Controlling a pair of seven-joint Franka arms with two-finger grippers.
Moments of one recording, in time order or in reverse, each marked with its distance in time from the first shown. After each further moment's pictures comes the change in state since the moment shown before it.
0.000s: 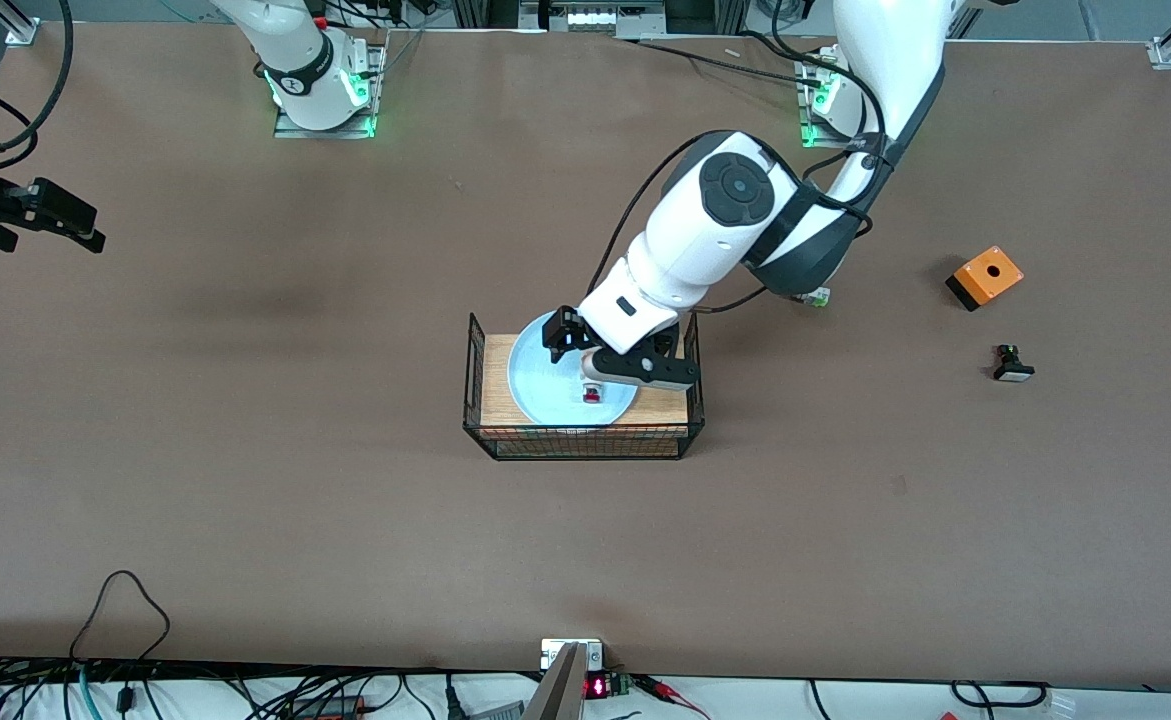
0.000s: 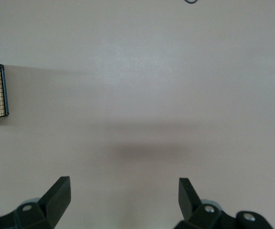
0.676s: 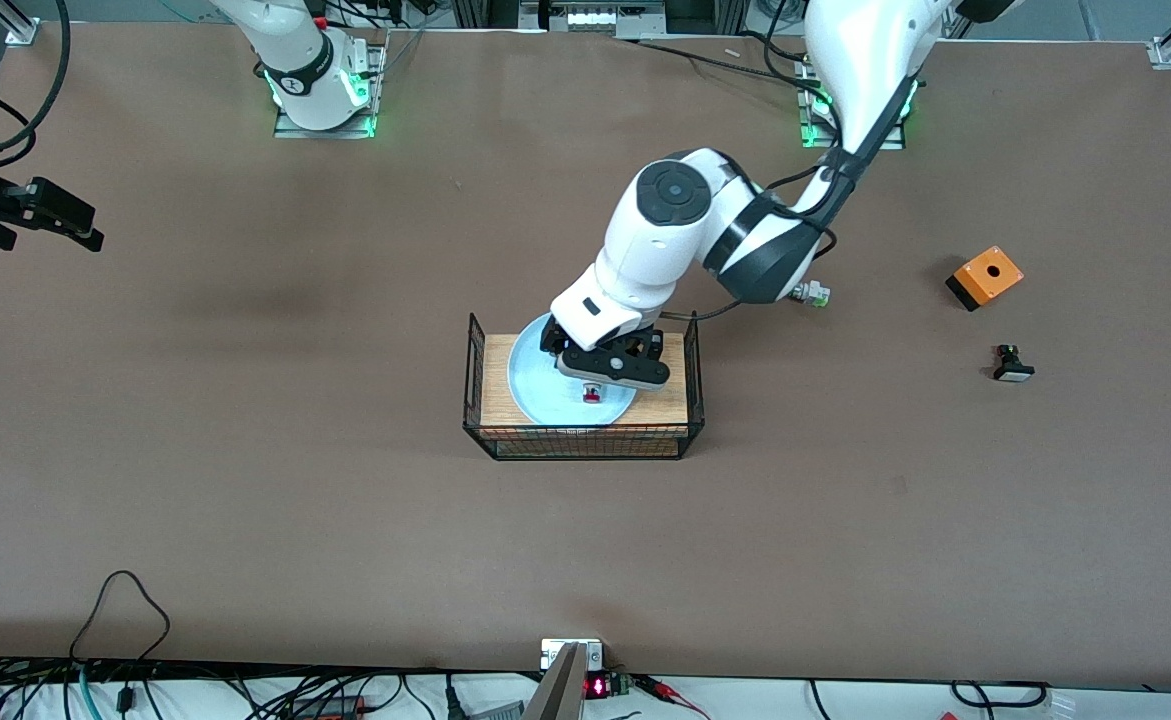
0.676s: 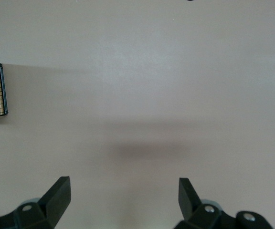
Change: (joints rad) left arm -0.045 0.080 0.002 -0.001 0.231 -0.003 -0.073; right arm 0.000 0.000 -0.005 0.000 0.000 -0.007 0.000
